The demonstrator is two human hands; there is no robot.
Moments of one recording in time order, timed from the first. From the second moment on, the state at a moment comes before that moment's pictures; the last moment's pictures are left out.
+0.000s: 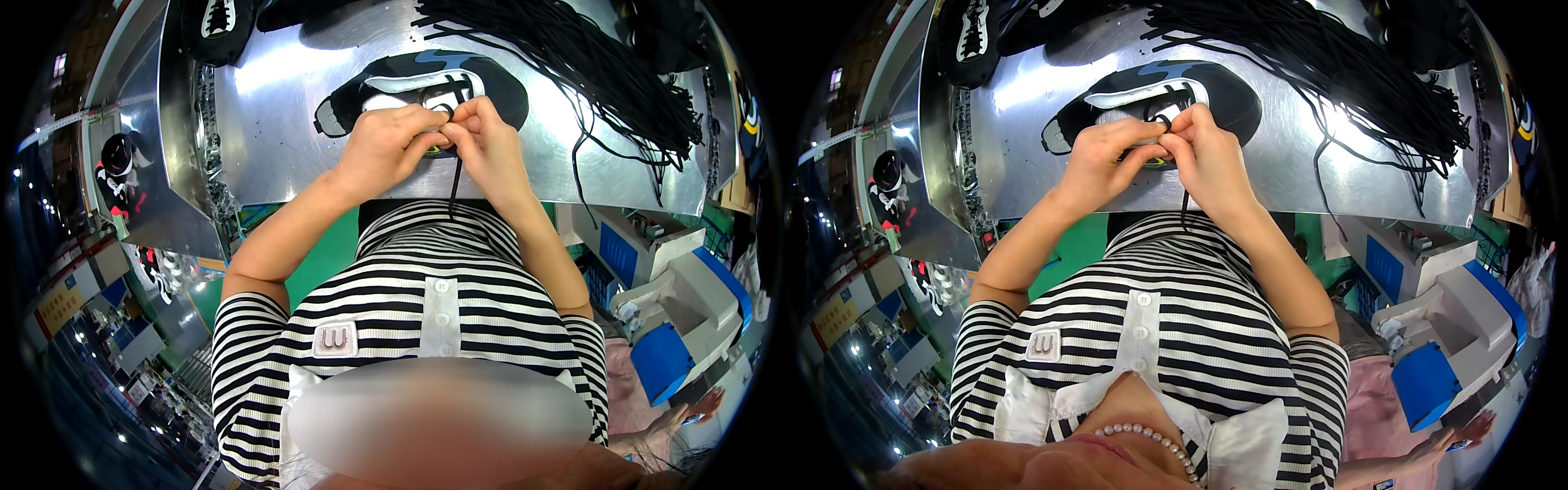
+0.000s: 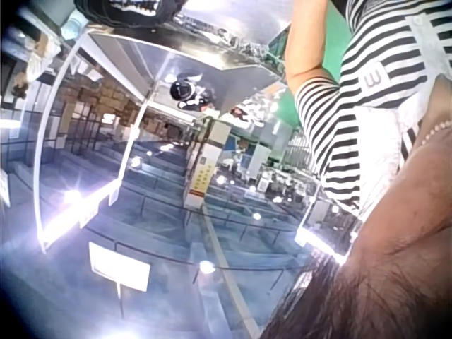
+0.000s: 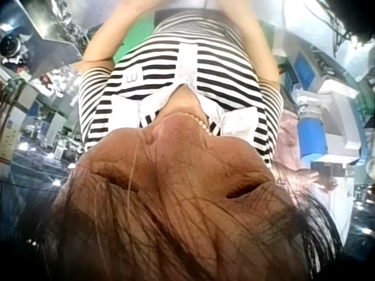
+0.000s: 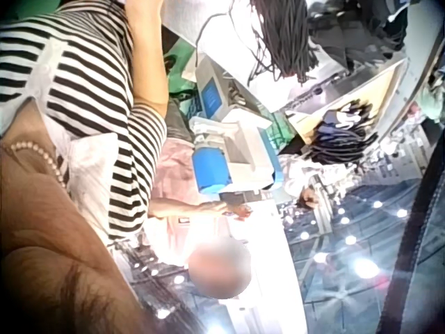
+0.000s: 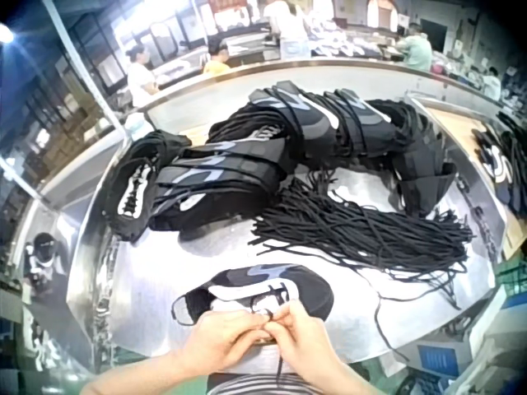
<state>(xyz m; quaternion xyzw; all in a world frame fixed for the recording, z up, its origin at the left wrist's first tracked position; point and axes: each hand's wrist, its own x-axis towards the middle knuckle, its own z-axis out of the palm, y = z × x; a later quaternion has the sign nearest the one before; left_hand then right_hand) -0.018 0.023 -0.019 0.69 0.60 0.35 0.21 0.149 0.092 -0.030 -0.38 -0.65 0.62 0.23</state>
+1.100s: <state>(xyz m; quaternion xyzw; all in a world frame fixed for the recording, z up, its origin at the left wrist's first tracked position) -0.037 0.005 -0.025 0.82 0.49 0.32 -0.01 0.161 0.108 -0.014 -0.20 -0.84 0.47 0.19</state>
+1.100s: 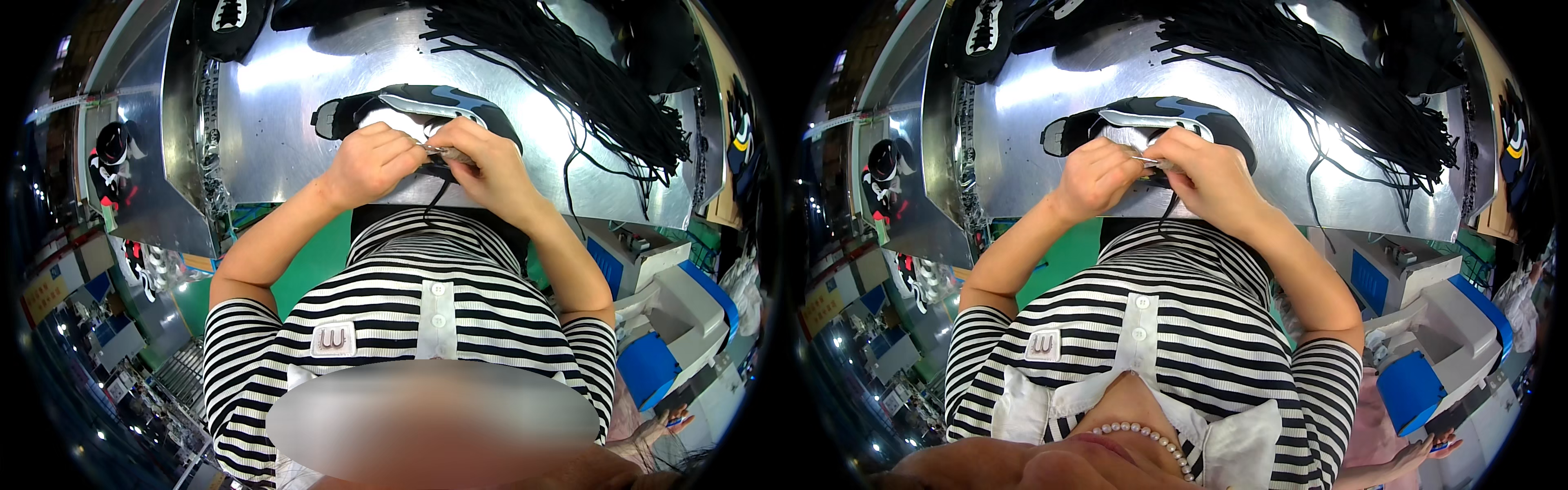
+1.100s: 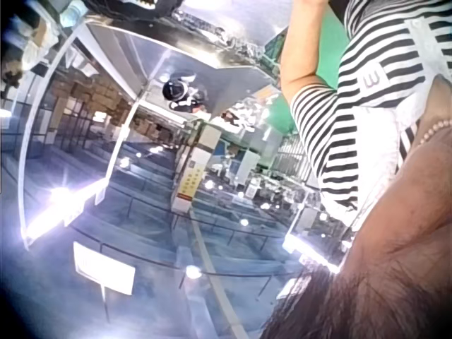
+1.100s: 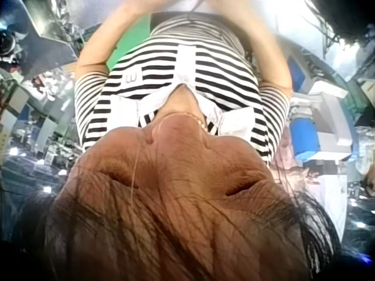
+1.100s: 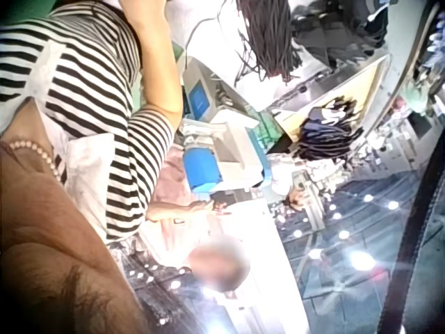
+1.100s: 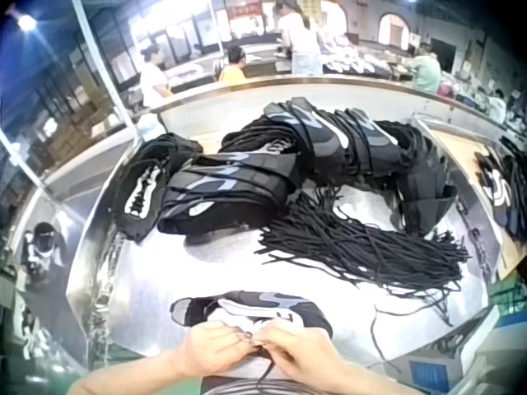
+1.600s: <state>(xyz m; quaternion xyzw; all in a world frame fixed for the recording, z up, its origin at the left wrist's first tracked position) -0.041 0.003 -0.020 0.83 0.46 0.30 0.09 0.155 0.132 0.004 -0.27 -0.60 0.67 0.34</state>
